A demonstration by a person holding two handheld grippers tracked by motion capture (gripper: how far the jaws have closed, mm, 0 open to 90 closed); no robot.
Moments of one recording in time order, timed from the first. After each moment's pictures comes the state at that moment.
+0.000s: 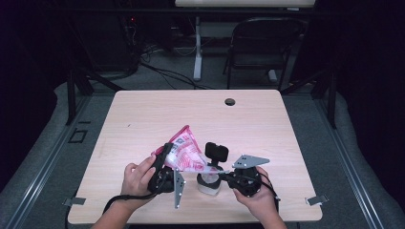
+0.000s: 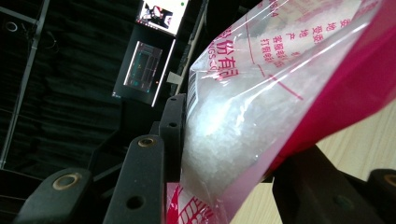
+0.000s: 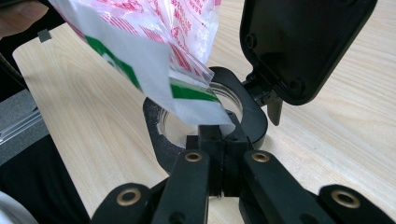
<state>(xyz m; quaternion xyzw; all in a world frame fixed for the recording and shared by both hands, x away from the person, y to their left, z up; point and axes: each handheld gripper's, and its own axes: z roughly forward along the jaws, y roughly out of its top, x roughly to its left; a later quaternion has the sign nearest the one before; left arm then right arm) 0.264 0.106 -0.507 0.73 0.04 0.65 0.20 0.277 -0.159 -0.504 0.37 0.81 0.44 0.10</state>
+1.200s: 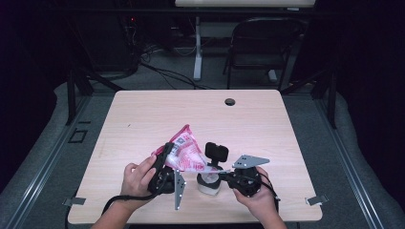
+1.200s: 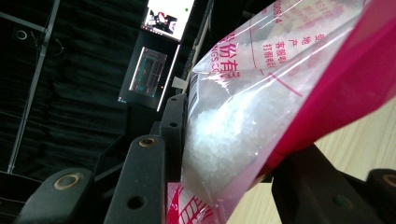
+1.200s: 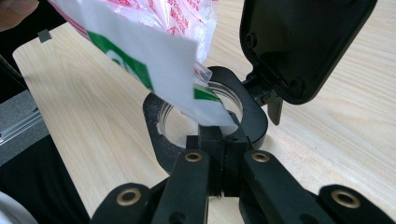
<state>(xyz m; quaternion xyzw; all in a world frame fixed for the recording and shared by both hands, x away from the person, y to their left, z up) 0.261 0.104 -0.502 0.73 0.03 0.66 0.20 0.277 -0.160 -0.505 0.37 0.81 0.44 0.10</state>
